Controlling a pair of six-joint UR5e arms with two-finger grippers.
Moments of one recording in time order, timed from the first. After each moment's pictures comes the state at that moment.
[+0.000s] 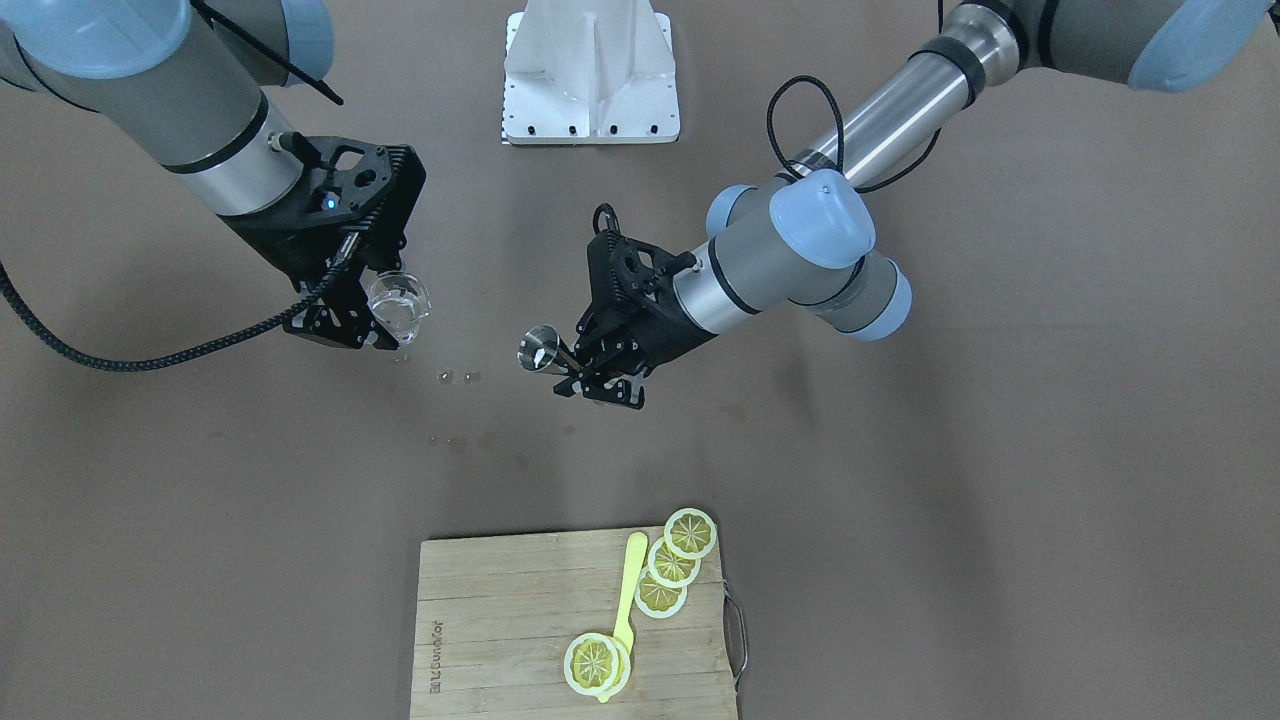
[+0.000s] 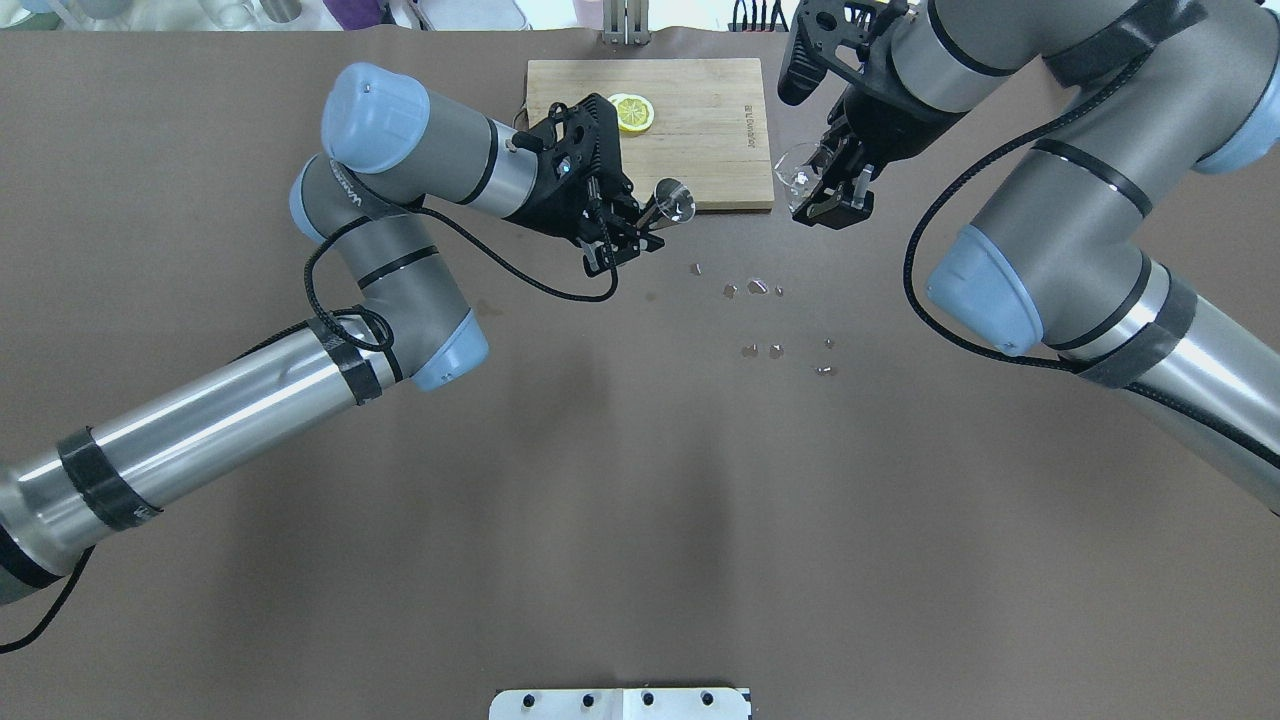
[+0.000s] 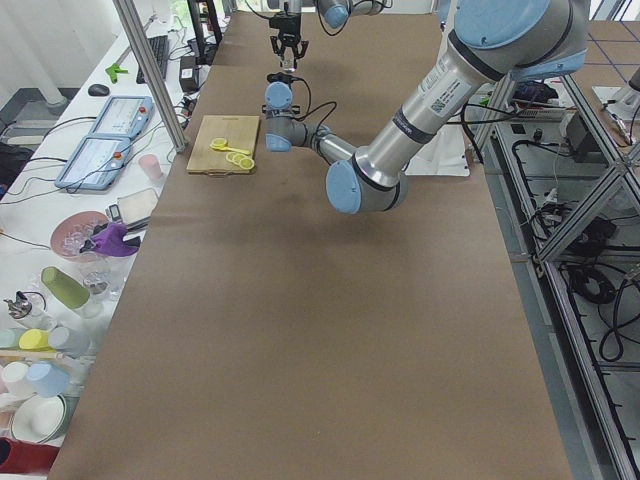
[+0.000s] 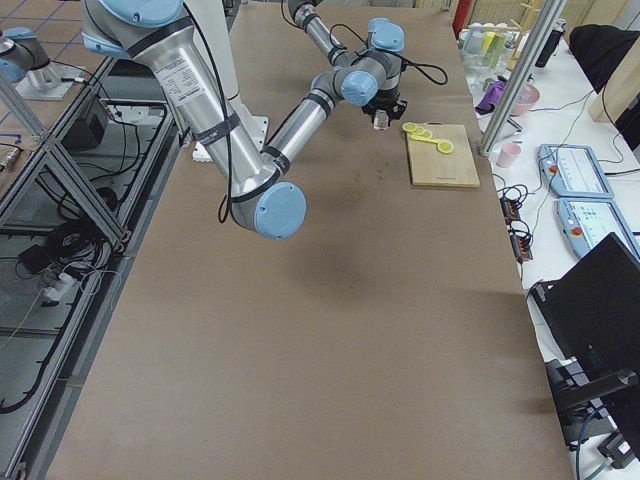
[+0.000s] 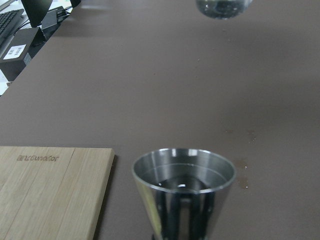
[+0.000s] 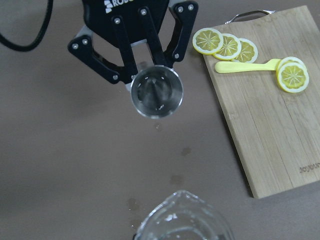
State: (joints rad) left arm -0.70 -2.45 -1.10 -2.75 -2.15 0.00; right arm 0.90 -0.94 1.81 -1.59 2.23 -0.30
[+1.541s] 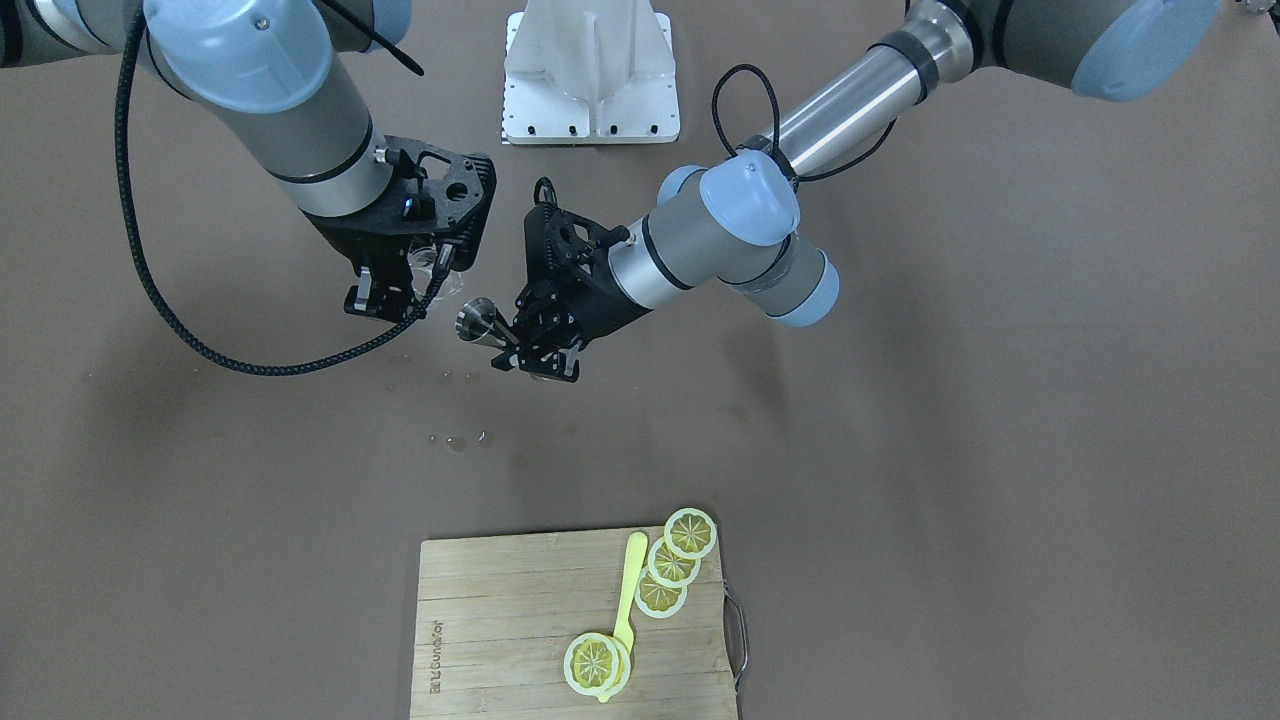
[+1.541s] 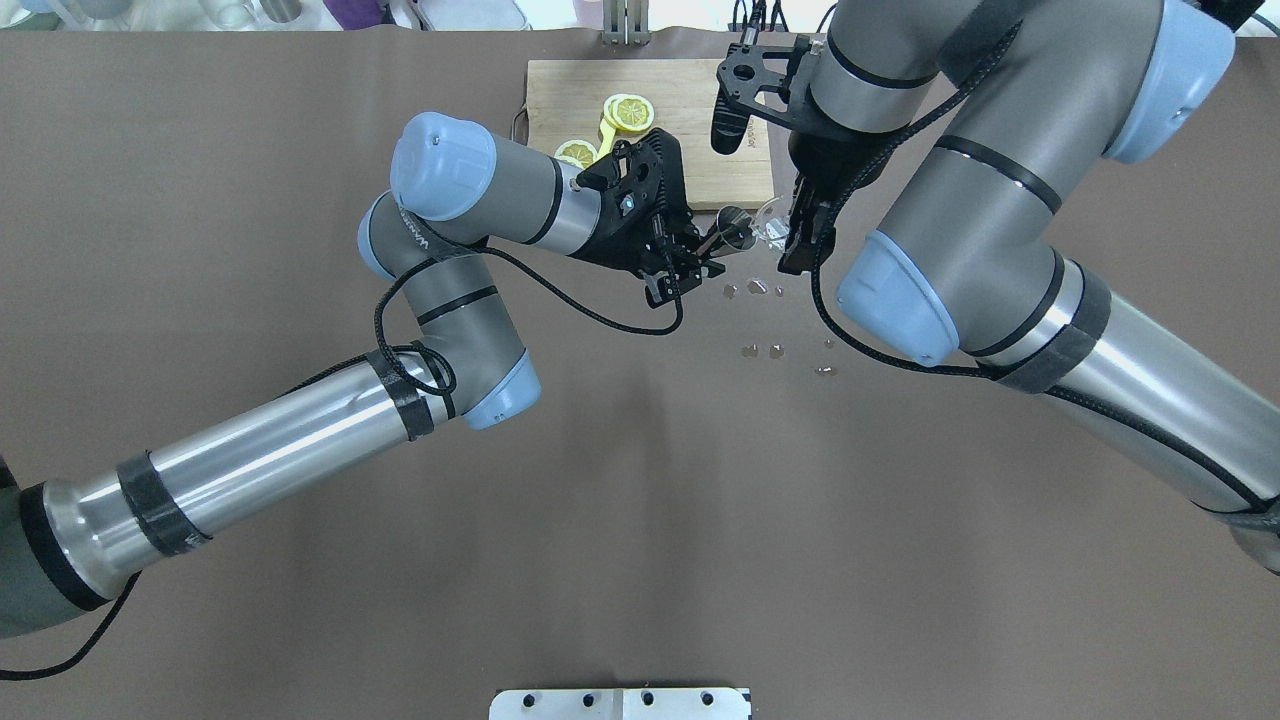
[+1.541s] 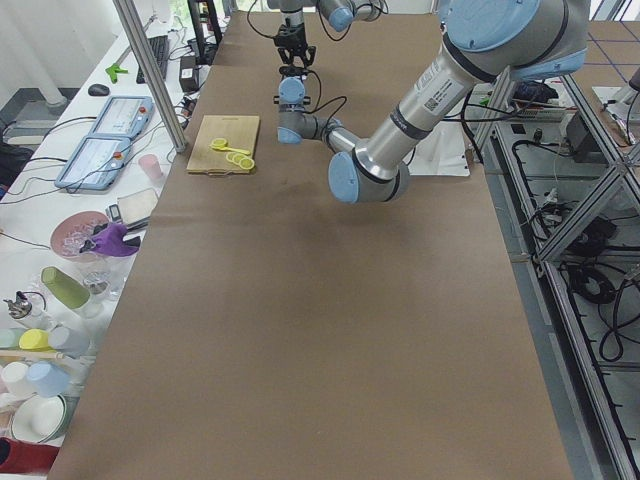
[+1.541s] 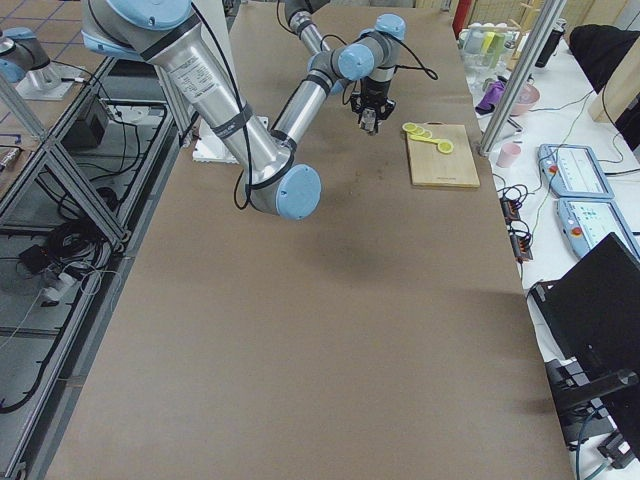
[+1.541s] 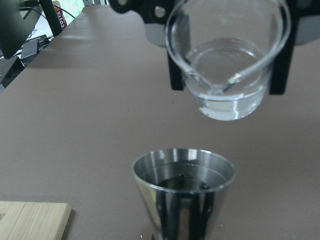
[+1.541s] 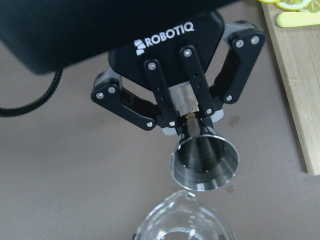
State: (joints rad) left arm -0.64 -2.51 -1.06 -2.80 -2.08 -0.04; right arm 0.84 -0.80 1.78 -1.97 2.21 -0.46
